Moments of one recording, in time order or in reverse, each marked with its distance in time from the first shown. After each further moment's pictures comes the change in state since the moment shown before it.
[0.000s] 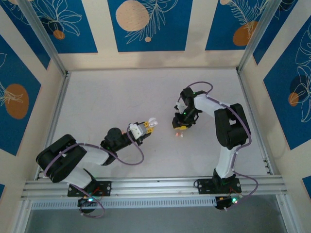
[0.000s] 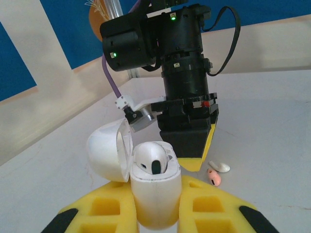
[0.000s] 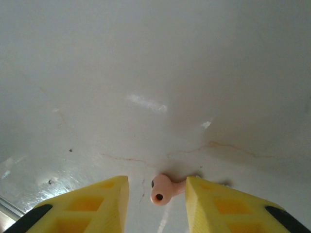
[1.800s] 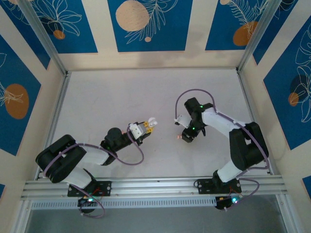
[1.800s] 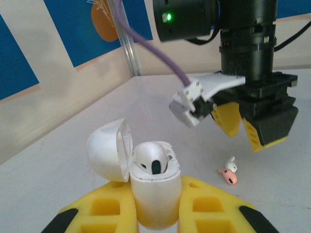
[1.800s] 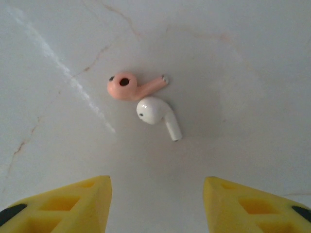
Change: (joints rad) left arm -0.001 -0.008 0.000 -0.014 -0.010 0.000; right arm 0.041 -0.356 -0.312 0.077 0.266 -0.737
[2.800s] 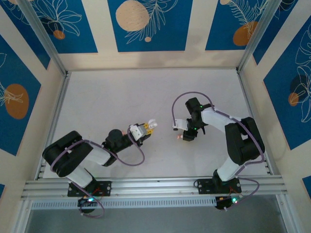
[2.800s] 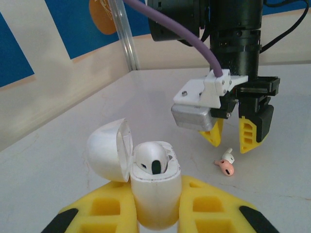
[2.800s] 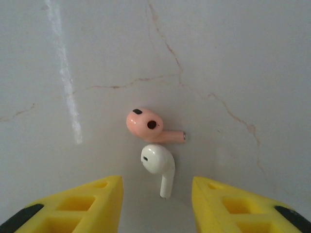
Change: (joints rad) left arm -0.001 0.091 -0.022 0.105 -0.001 -0.018; right arm -0.024 0.100 -0.010 0.100 -0.119 -0.485
